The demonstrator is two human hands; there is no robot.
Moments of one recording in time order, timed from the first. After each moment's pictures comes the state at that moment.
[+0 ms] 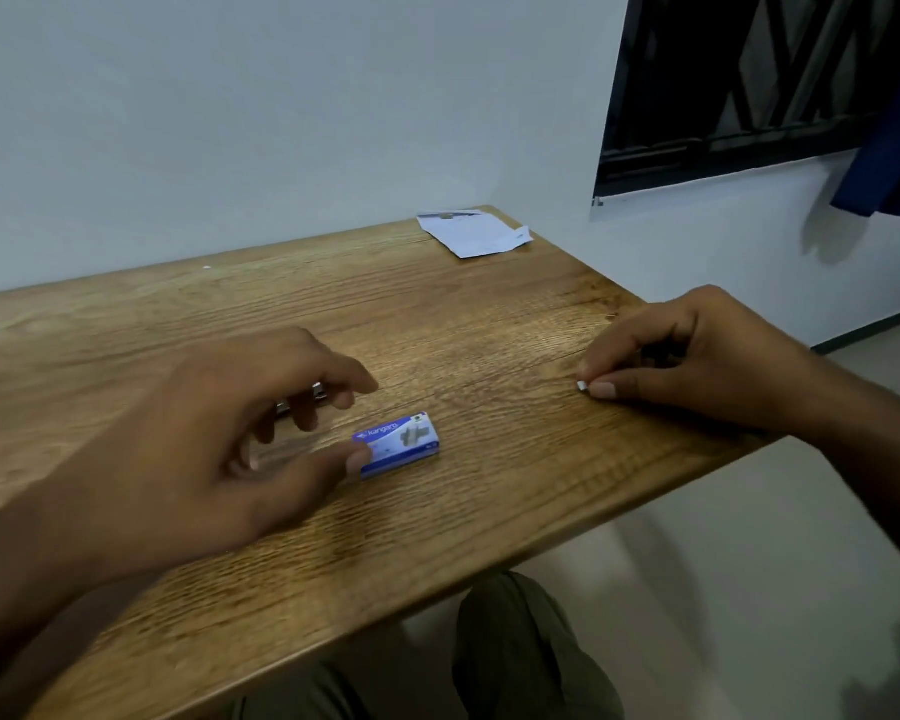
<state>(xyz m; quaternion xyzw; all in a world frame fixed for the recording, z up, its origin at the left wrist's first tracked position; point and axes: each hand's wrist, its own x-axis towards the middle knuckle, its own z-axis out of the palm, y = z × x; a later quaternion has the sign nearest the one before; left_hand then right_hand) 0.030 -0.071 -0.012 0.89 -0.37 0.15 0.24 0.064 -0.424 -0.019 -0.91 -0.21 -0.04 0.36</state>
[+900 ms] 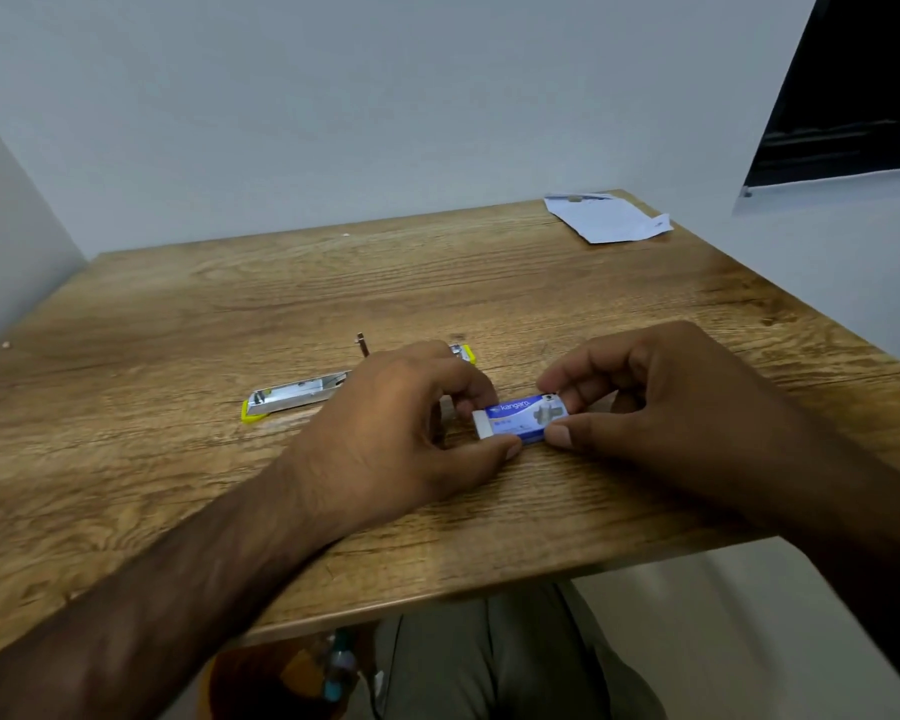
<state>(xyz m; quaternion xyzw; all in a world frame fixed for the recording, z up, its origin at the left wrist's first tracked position) 0.017 -0.082 -0.036 0.94 -0.19 0.11 0.27 0.046 -0.305 -0.025 -0.90 -0.17 0.02 0.39</state>
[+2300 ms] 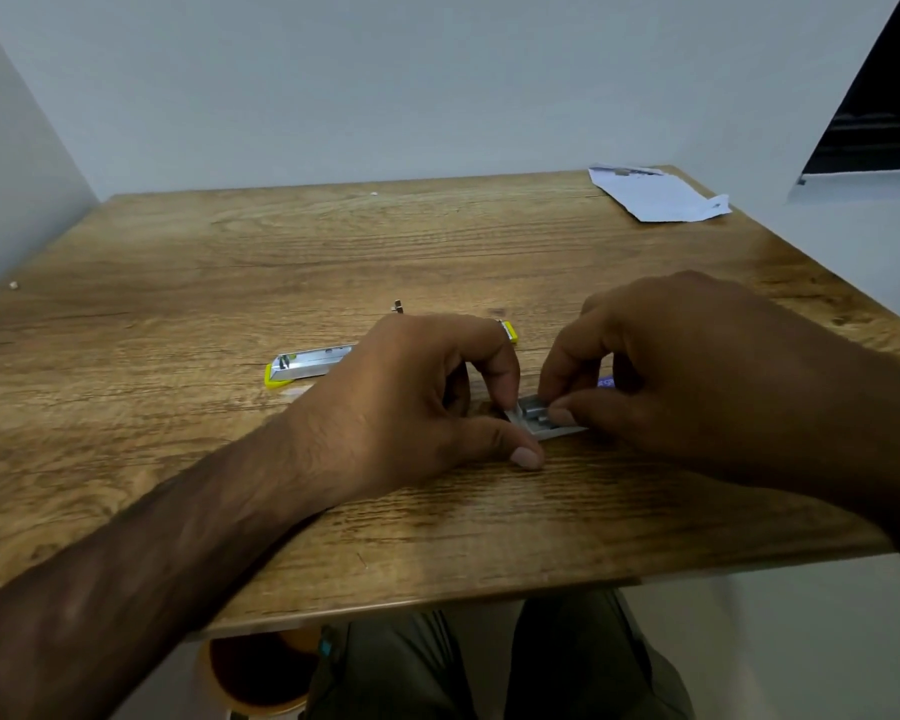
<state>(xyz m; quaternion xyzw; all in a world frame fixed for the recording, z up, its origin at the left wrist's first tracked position) 0.019 -0.065 -0.032 0.90 -0.19 0.06 0.39 0.043 -0.262 0.021 -0.95 -0.30 0.03 0.11</state>
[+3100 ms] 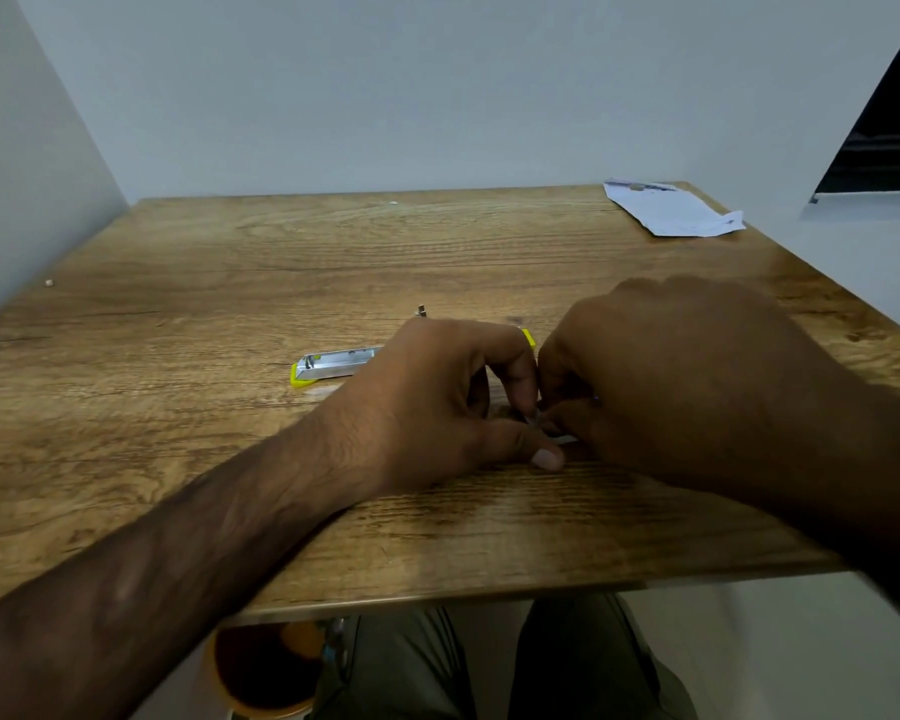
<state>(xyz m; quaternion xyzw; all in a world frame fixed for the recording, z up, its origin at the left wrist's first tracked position) 0.019 -0.067 -0.032 0.90 -0.17 0.07 0.39 0.038 -0.237 0.018 -0.95 -0.31 -0.02 -0.05</state>
